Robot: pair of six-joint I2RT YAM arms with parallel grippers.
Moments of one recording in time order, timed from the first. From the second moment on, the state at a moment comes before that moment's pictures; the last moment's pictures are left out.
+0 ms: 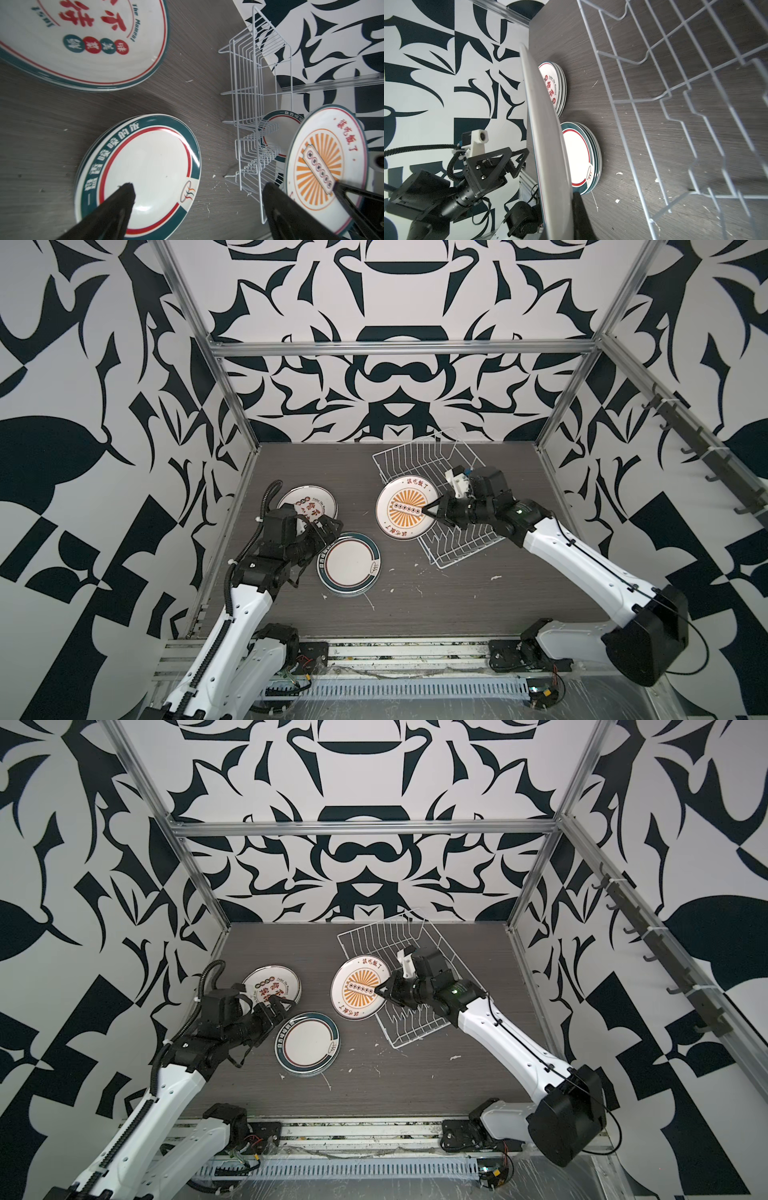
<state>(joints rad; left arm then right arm) -0.23 0.81 0.68 -0.56 0.32 -0.86 0.55 1.29 1.10 -0.43 -0.48 0.91</state>
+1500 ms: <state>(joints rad) -0.22 0.81 0.61 -0.30 0.52 -0.96 0.73 1.56 1.02 0.08 -0.60 1.24</state>
